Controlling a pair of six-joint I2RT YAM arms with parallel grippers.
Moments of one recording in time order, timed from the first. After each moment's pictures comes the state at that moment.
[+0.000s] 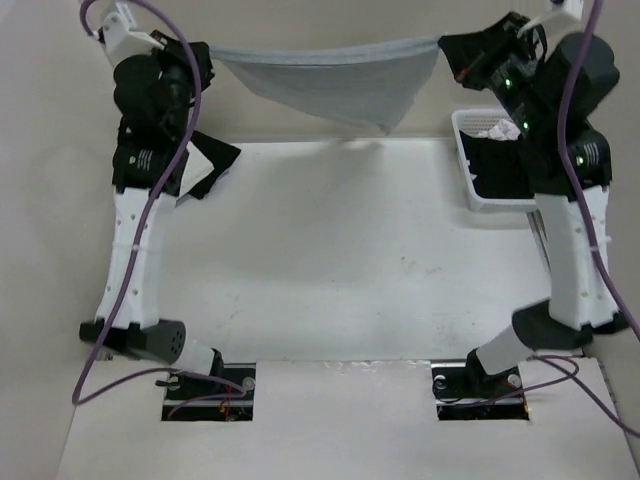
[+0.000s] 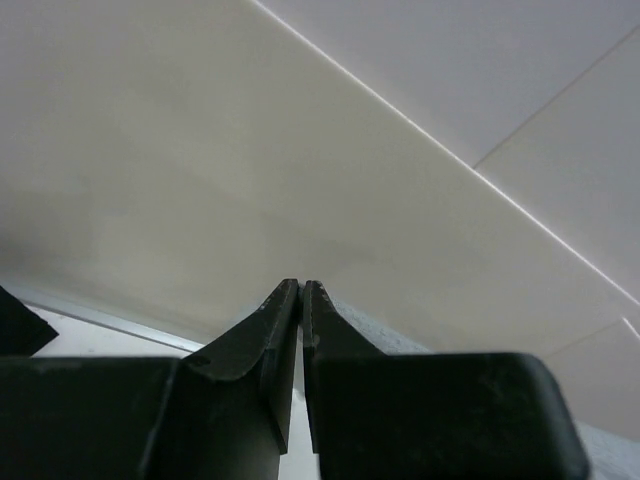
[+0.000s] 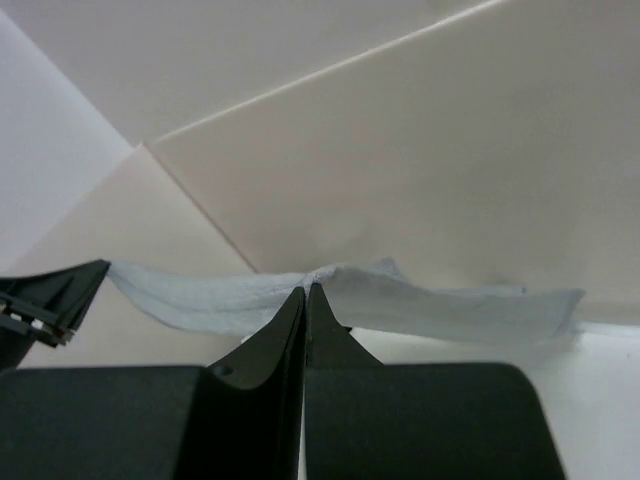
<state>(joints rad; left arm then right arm) -0.17 1.51 2.02 -0.33 -0.18 -0.65 0.32 1.63 2.43 -0.60 -0.07 0.51</state>
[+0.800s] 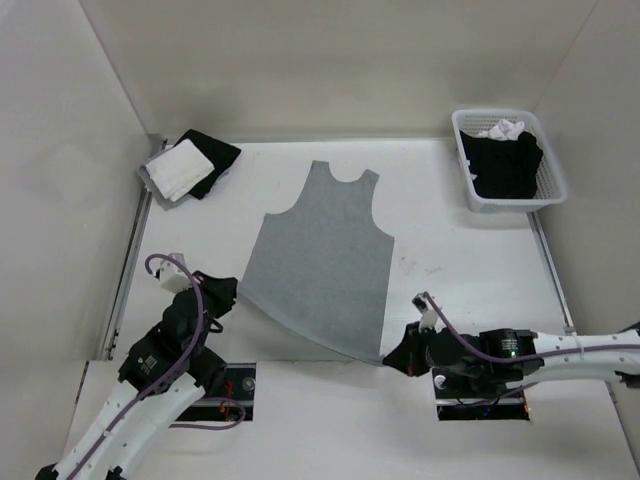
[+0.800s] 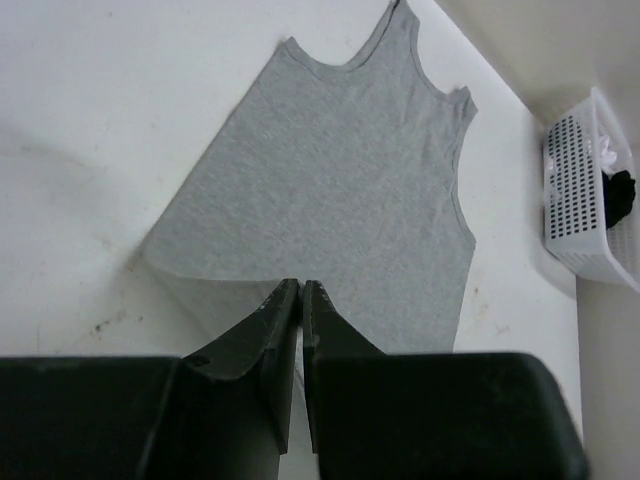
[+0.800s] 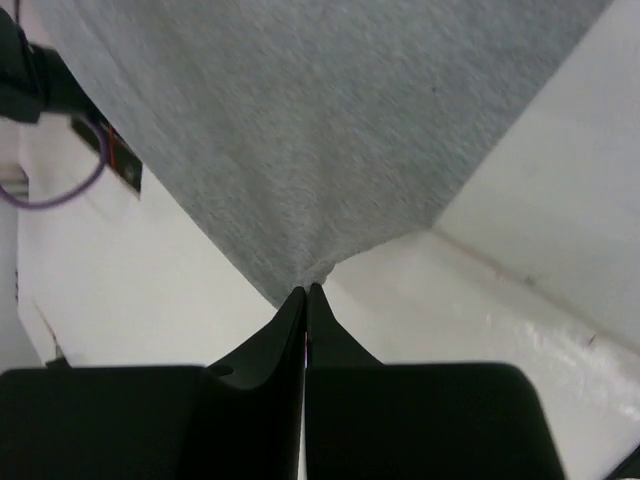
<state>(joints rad) -0.62 0.19 0.51 -0.72 -0.51 -0.95 1.48 0.44 0.37 -0.55 0.35 1.13</state>
